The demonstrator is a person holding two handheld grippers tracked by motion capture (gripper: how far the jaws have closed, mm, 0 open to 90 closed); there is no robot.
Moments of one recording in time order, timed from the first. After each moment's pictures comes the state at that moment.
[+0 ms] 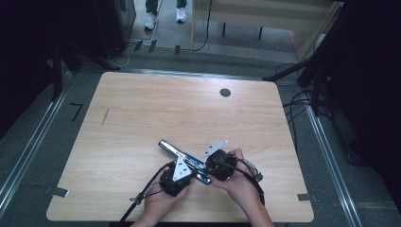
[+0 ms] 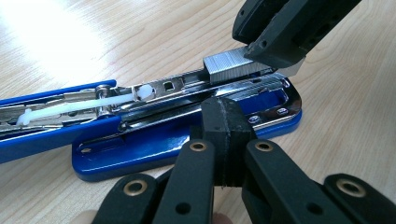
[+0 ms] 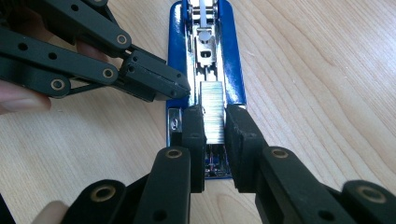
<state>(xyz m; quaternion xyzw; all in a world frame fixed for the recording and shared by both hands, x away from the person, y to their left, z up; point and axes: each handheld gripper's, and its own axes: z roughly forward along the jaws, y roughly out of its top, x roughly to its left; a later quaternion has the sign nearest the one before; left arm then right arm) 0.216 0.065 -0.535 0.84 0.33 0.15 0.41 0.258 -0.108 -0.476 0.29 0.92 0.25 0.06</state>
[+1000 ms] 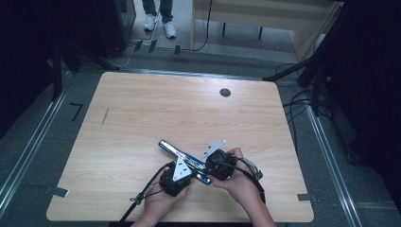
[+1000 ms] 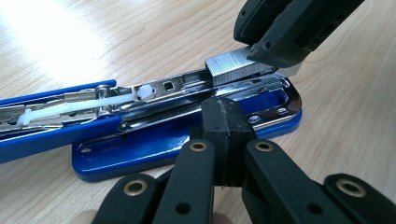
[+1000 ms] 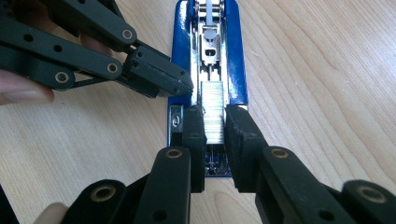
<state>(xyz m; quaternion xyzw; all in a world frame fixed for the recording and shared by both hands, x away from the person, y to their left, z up) 0.216 0.065 -0.535 0.84 0.33 0.15 0.41 0.259 -0.107 -0.474 0.27 0.93 0.24 0.06</state>
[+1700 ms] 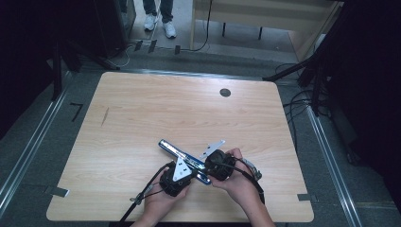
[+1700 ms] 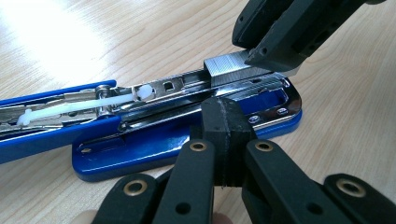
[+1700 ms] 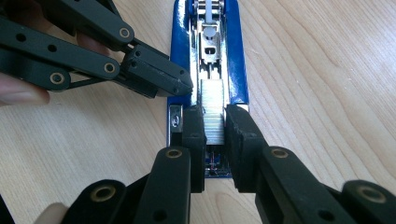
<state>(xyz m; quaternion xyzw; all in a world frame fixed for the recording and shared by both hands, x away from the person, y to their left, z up) 0.216 0.065 -0.535 0.84 0.33 0.15 0.41 0.259 -0.105 -0.476 0.27 0.93 0.23 0.07</state>
